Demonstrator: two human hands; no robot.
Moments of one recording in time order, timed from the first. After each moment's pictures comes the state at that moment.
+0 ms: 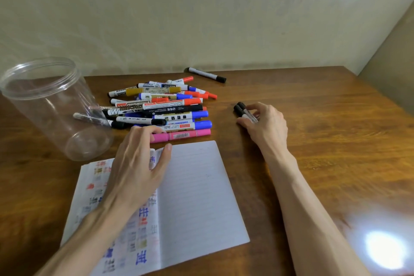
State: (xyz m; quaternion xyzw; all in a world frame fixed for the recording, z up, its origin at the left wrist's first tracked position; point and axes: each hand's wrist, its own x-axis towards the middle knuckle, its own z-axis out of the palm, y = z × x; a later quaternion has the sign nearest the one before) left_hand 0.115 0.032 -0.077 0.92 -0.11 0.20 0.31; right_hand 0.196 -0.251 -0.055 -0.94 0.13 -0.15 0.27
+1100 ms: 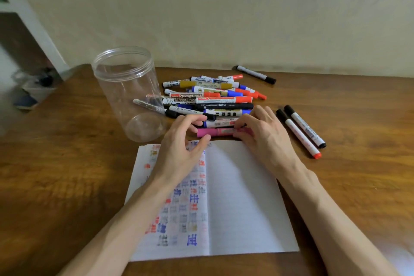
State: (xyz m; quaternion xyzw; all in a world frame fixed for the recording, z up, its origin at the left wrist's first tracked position) left_hand 0.126 0.055 -0.080 0.87 -0.07 0.19 0.46; right_hand 0.184 -0.169 -0.073 -0.93 -0.24 -0.21 0.18
